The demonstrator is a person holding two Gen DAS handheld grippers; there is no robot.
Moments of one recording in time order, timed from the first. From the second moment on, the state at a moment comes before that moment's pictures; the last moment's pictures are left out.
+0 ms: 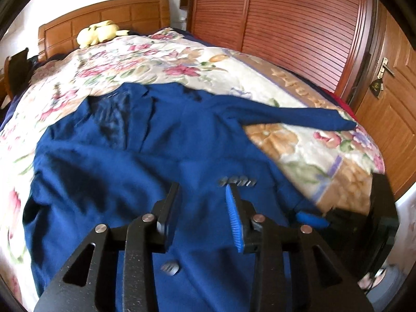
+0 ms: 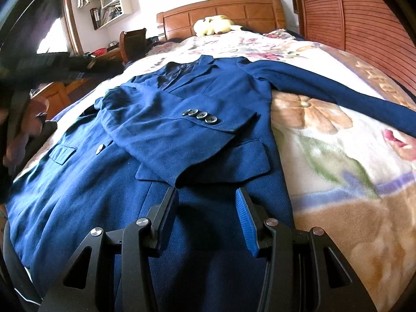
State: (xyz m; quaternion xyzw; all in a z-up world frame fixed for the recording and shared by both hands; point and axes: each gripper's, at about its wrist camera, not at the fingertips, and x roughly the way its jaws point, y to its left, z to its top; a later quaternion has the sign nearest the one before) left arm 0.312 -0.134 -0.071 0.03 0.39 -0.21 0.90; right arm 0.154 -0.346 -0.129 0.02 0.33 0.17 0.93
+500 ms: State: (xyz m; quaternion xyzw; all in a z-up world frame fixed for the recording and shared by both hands) left arm 0.243 -0.030 -0.115 0.01 0.39 -0.12 0.91; right arm 0.160 -0.343 -0.129 0.01 0.33 0.17 0.93
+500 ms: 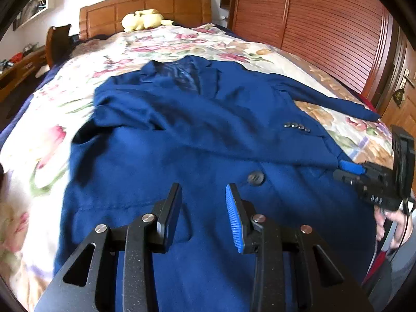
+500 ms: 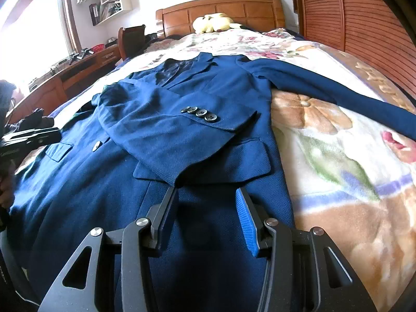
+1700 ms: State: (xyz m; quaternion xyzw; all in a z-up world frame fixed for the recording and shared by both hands) left arm 0.156 0.052 -0.122 -0.04 0.37 -0.05 0.93; right arm 0.157 -0.440 -0.069 -0.04 0.34 0.11 0.93
